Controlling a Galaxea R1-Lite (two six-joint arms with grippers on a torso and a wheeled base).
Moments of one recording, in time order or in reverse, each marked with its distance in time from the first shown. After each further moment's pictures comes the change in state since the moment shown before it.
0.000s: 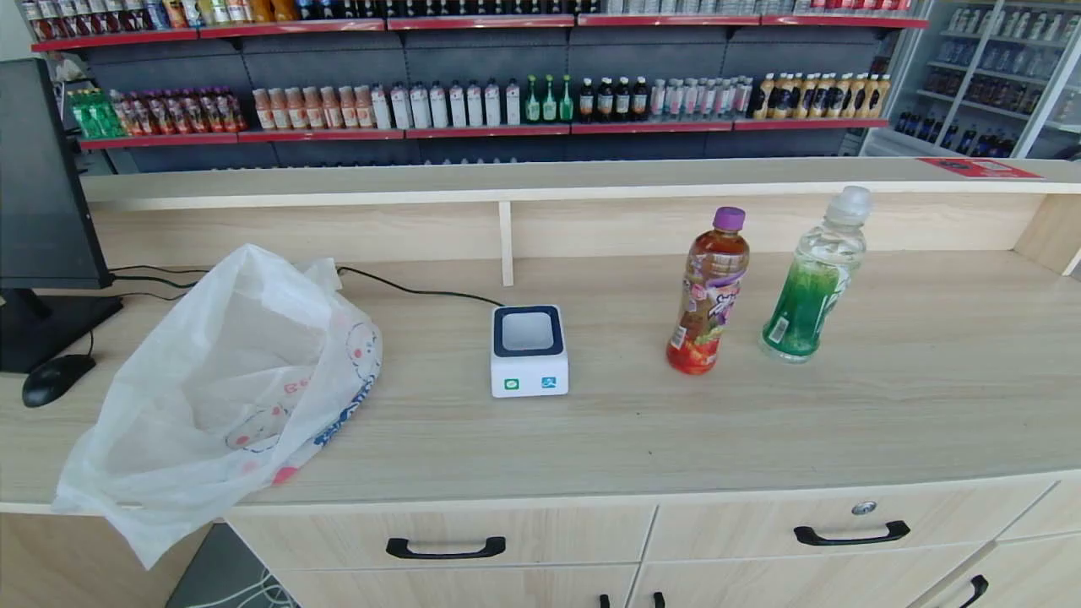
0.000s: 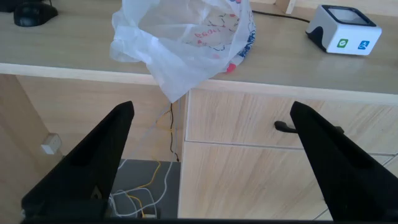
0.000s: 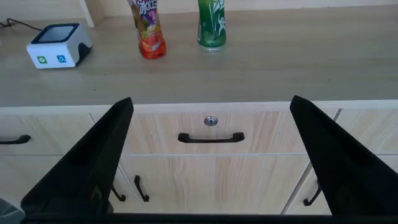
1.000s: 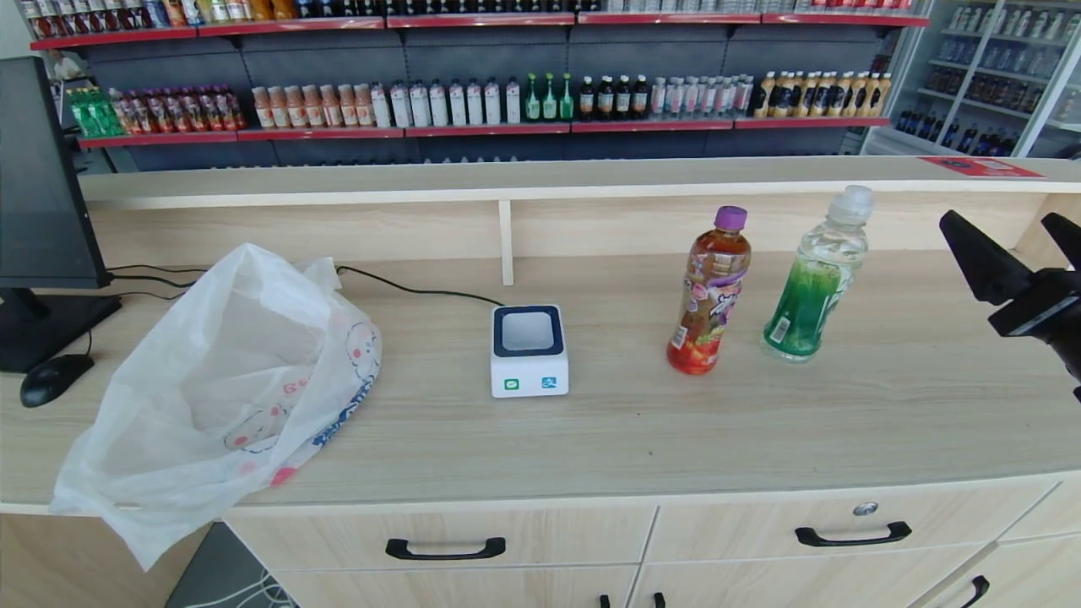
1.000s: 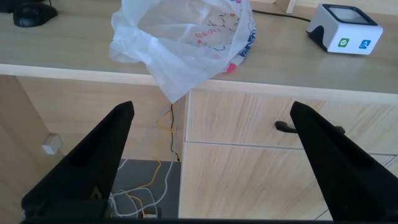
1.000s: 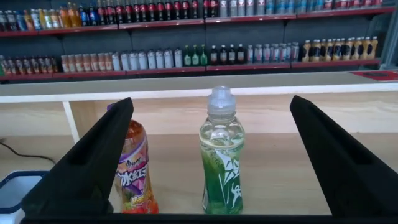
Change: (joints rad) left arm 0.000 0.000 0.000 0.000 0.000 0.004; right arm 0.032 1.308 -0.170 -1.523 0.003 0.023
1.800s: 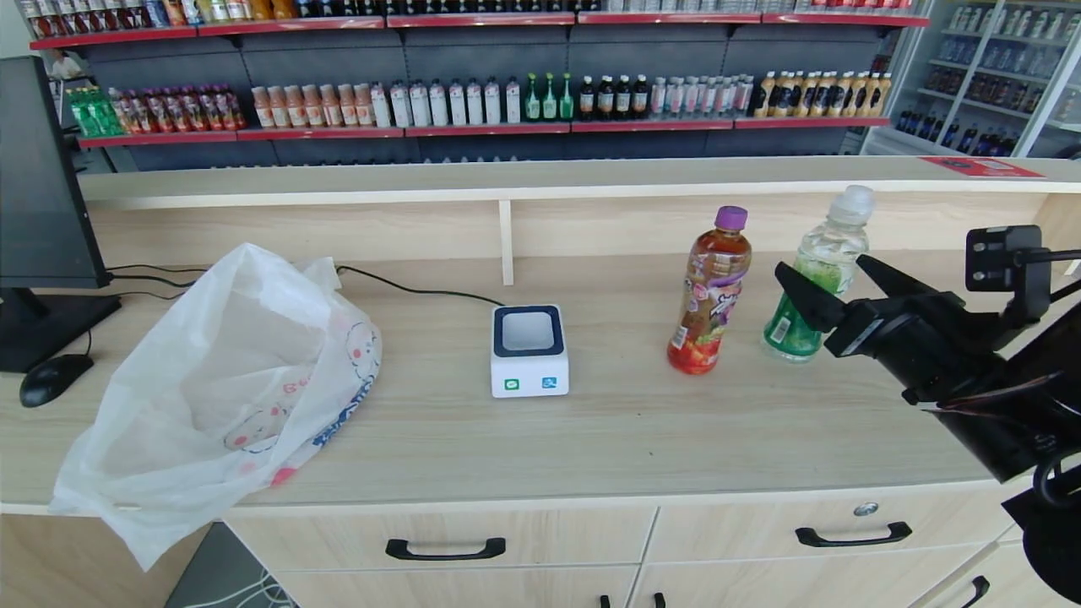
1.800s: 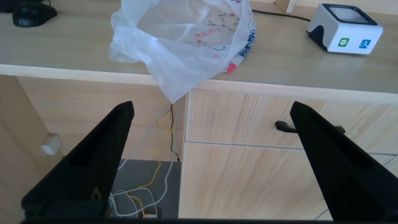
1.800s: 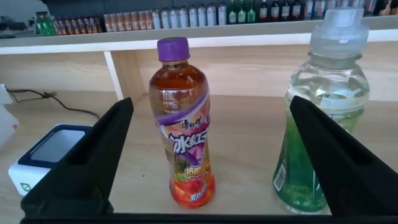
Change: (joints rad) left arm -0.002 0.000 0.000 0.000 0.000 0.001; right arm 0.183 0.270 -0.103 -0.008 0.001 0.014
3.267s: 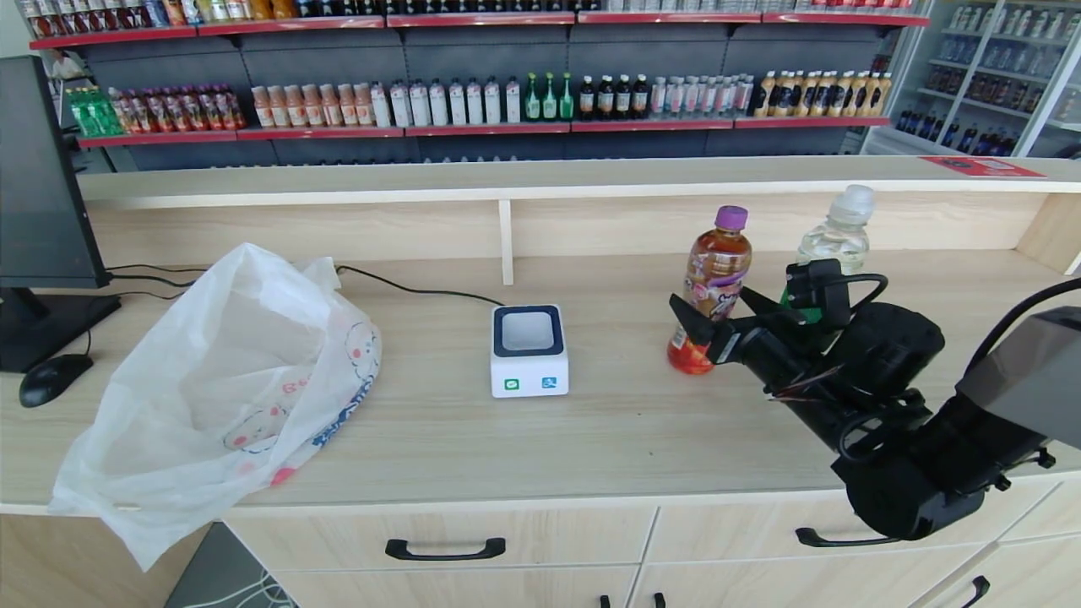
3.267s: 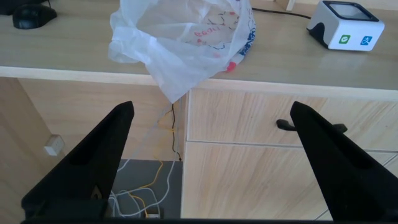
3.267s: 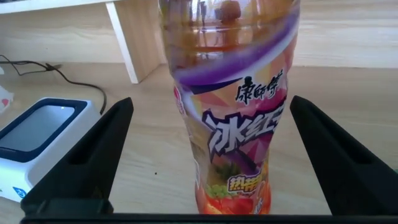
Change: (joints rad) left arm 0.000 0.000 0.000 0.003 -0.003 0.015; right arm 0.095 0.360 -0.280 0.000 -0.004 0.020
